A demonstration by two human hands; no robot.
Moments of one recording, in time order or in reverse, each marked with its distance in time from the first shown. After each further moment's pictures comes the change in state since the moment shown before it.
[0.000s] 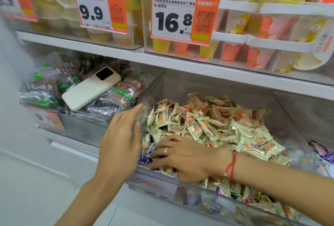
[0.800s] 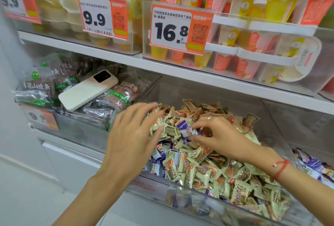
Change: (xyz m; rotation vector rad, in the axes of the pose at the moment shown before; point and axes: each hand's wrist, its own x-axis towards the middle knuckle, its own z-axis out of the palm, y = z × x) left_hand 0.010 0.026 0.002 0.193 0.021 0.346; right_hand -0.076 0.027 -0.042 0.441 0.421 0.609
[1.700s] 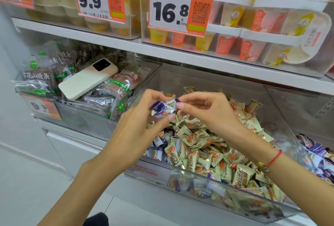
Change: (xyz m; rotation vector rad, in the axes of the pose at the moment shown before) left_hand 0.003 0.016 -0.018 -0.654 -0.191 -0.217; right_hand 0.005 -0.044 0.001 0.846 0.259 0.105
